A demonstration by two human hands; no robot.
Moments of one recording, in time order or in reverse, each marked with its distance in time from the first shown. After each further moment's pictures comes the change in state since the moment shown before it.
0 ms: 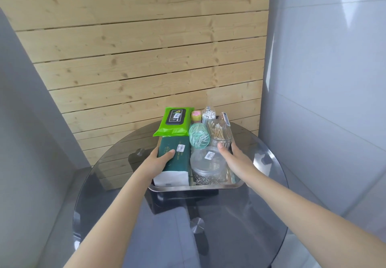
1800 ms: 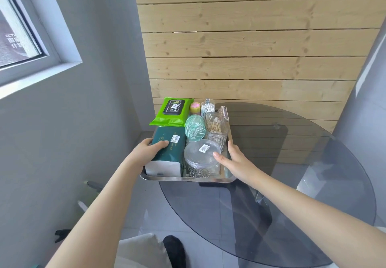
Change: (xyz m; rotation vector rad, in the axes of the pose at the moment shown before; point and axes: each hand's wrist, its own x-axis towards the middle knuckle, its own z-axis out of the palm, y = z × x) left_hand -0.105 -0.106 -0.160 -0.141 0.348 -0.153; right_hand -0.048 -0.043 0.155 -0.190 -0.450 -0.339
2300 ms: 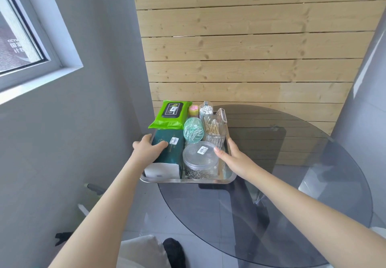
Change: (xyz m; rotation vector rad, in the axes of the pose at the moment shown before) left_hand -0.005 0.010 0.008 0.267 0.166 0.009; right_hand -0.005 -0.017 -0.011 0.059 0.017 0.041
